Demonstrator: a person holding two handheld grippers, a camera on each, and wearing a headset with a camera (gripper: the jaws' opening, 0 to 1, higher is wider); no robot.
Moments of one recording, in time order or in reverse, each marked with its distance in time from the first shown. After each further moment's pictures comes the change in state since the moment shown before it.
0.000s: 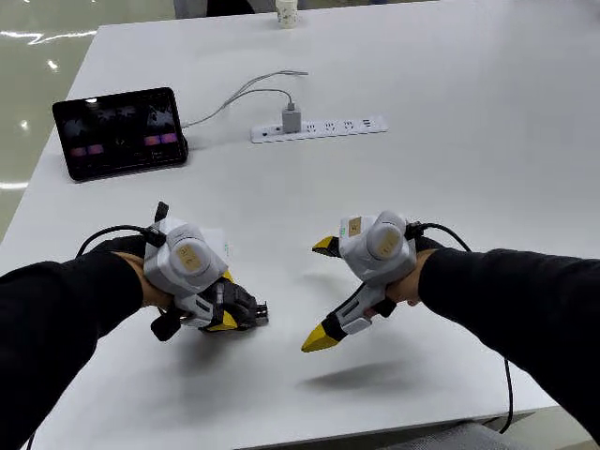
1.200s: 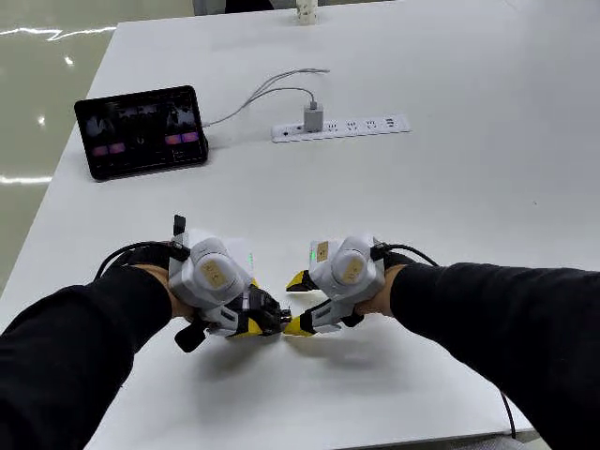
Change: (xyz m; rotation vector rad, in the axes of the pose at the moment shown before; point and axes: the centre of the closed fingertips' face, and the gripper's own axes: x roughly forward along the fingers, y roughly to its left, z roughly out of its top) left arm 0.003 0.000 0.000 0.009 -0.043 0.034; right arm 0.065 0.003 0.009 -0.106 0.053 0.014
